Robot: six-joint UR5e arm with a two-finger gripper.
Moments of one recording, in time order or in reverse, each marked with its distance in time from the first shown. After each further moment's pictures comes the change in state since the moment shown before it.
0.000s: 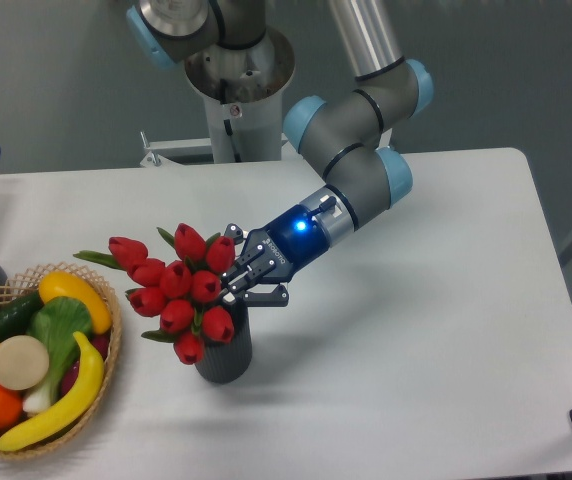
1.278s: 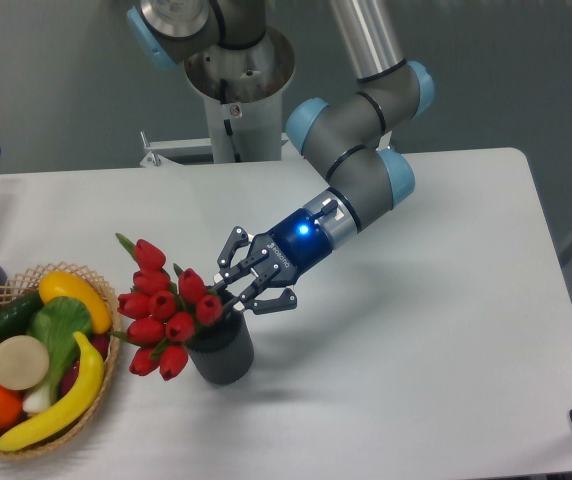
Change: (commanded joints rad) arm 0.026 0.002 -0.003 0.000 0.046 0.032
